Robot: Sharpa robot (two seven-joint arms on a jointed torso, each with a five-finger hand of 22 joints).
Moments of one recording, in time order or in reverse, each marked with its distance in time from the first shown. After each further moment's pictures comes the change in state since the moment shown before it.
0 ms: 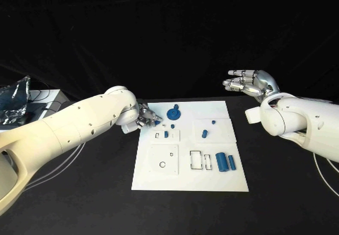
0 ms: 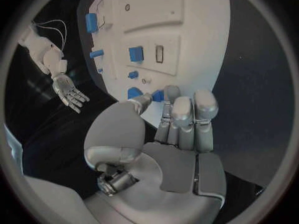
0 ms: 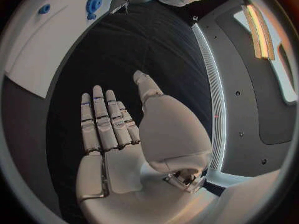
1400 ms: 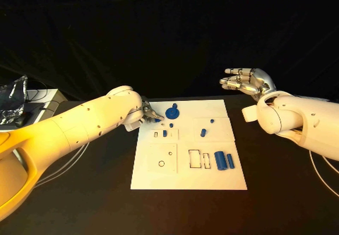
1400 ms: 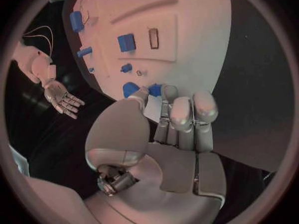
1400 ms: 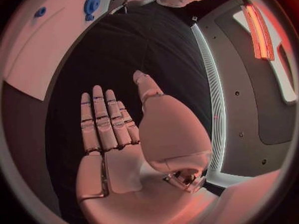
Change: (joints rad) left arm 0.001 0.061 -0.011 -0.050 -0.120 -0.064 -0.004; left_hand 0.112 0.004 -0.256 0.017 -0.009 0.057 -0.038 0.024 0.033 0.058 -0.025 -0.027 0.025 0.037 -0.021 0.000 0.045 -0.011 0.023 -0.023 0.036 0.000; right arm 0.000 0.006 0.000 0.003 0.000 -0.005 0.001; right_hand 0.000 0.000 0.000 0.000 0.000 0.000 0.000 0.000 0.000 0.000 0.000 0.000 0.000 0.000 0.000 0.000 0.000 0.000 0.004 0.004 0.000 0.000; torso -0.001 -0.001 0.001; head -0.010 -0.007
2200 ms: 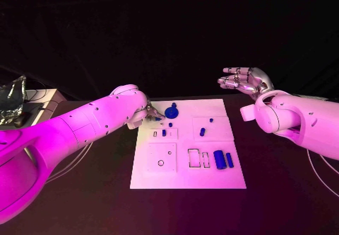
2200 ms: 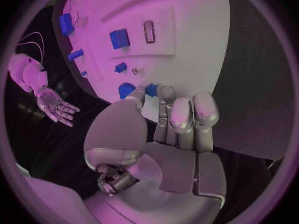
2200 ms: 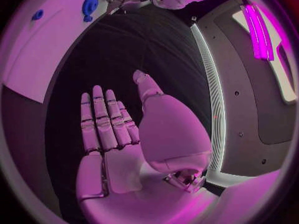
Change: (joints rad) left arm 0.003 0.061 0.001 -0.061 -0.089 0.016 -0.031; left_hand -0.039 -0.045 -0.054 -0.036 0.000 0.000 -0.021 0.105 0.019 0.029 -0.018 0.000 0.013 0.018 -0.018 0.023 0.037 0.000 0.018 -0.018 0.037 0.000; right arm 0.000 0.005 0.000 0.005 0.000 -0.004 0.001; right_hand 0.004 -0.004 0.003 -0.003 -0.004 0.000 0.000 0.000 0.000 0.000 0.000 0.000 0.000 0.000 0.000 0.000 0.000 0.000 0.000 0.000 0.000 0.000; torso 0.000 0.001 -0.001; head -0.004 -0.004
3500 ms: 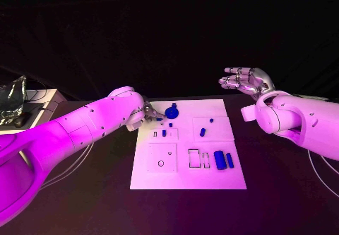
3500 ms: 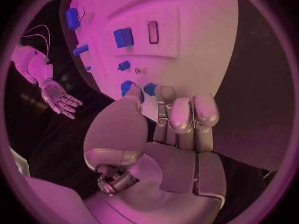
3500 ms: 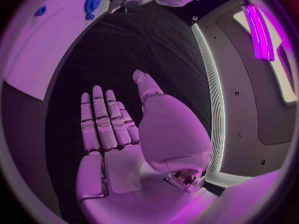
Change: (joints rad) left arm -0.023 -0.030 0.031 0.025 0.041 -0.032 0.027; left_hand -0.025 -0.026 -0.190 0.094 0.004 -0.015 -0.025 0.067 0.116 0.006 -0.013 0.000 0.001 -0.004 -0.004 0.008 0.003 0.000 -0.004 -0.004 0.009 0.000; right arm 0.000 -0.001 0.000 -0.004 0.000 -0.008 0.005; right_hand 0.004 -0.004 0.003 0.003 -0.004 -0.016 -0.002 0.000 0.000 -0.014 0.007 0.000 0.000 -0.004 0.004 0.000 0.000 0.000 0.000 0.000 0.000 0.000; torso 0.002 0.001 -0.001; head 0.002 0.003
